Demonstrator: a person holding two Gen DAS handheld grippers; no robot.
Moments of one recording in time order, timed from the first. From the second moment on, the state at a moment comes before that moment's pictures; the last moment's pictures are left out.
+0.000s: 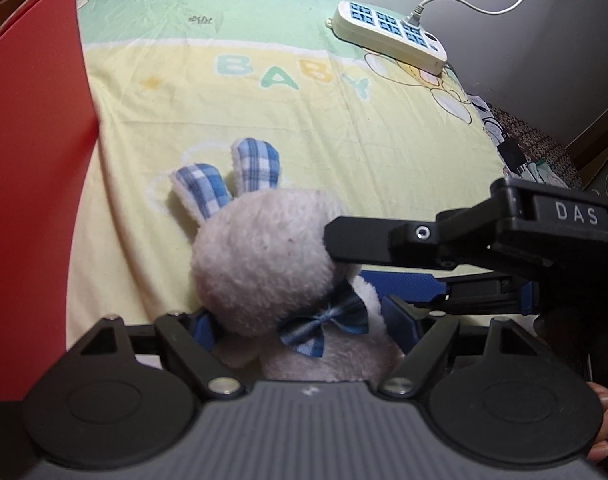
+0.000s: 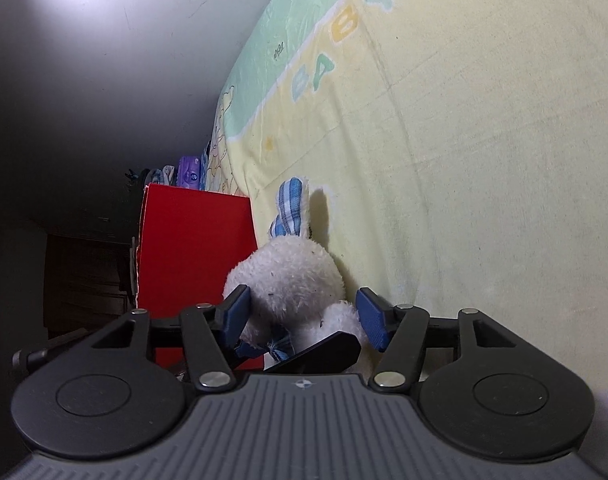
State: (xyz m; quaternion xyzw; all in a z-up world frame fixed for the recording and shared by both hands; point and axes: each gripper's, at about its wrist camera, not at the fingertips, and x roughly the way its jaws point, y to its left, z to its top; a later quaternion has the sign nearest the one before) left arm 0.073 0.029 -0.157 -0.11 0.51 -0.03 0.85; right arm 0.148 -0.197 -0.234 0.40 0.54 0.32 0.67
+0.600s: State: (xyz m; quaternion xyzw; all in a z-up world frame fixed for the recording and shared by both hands) left arm 0.043 -0.013 -0.151 -0.09 0.53 -0.11 0.84; right arm 0.091 -0.234 -0.214 0.41 0.52 0.28 0.69
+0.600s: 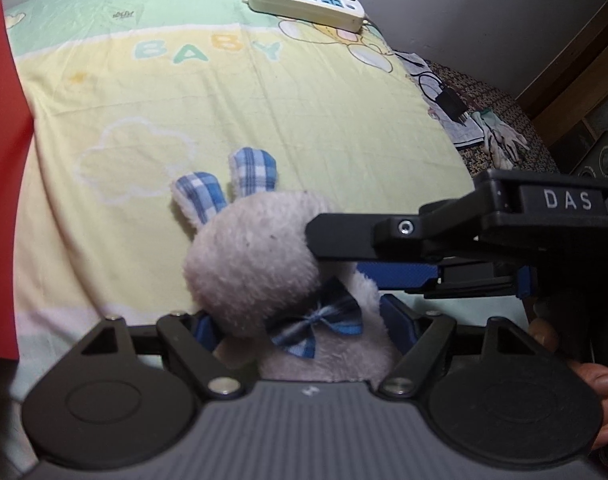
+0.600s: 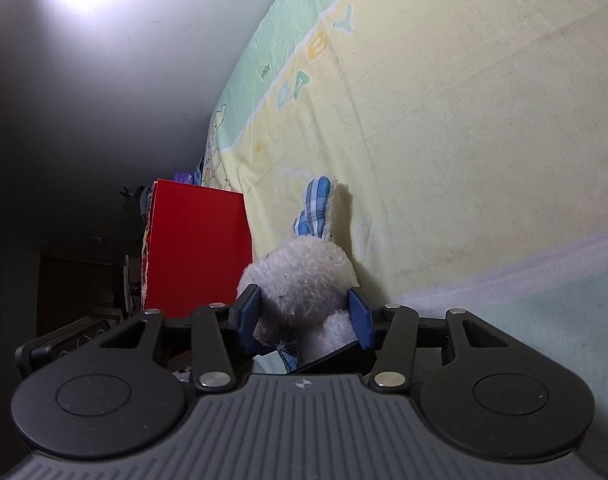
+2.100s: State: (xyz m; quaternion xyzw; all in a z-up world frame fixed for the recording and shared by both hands) left arm -0.008 0.219 -0.031 -0.03 0.38 -0.05 0.92; right arm 0.100 0.010 -0.120 0.35 0.40 0.37 0.76
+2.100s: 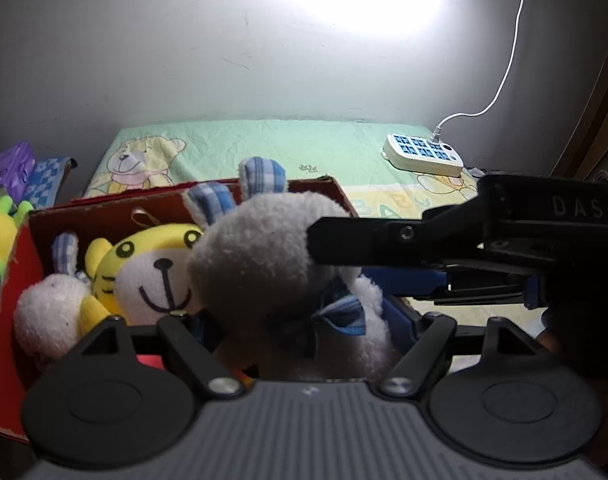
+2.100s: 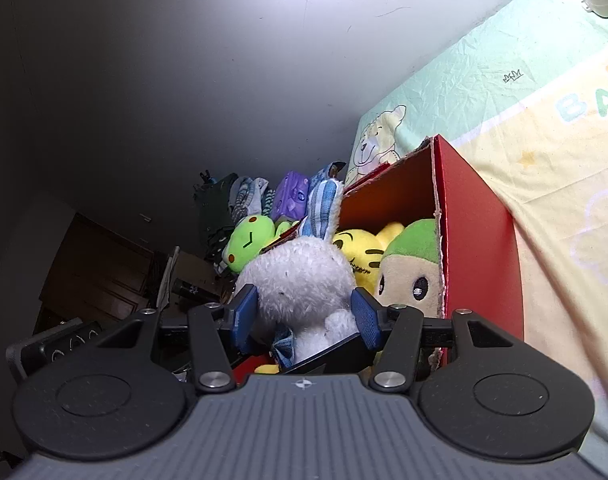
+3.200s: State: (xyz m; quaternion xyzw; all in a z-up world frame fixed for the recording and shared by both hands) left arm -0.042 0.200 -0.013 -0.04 0.37 -0.03 0.93; right arm 0.047 -0.041 -0.107 0.33 0.34 0.30 0.83
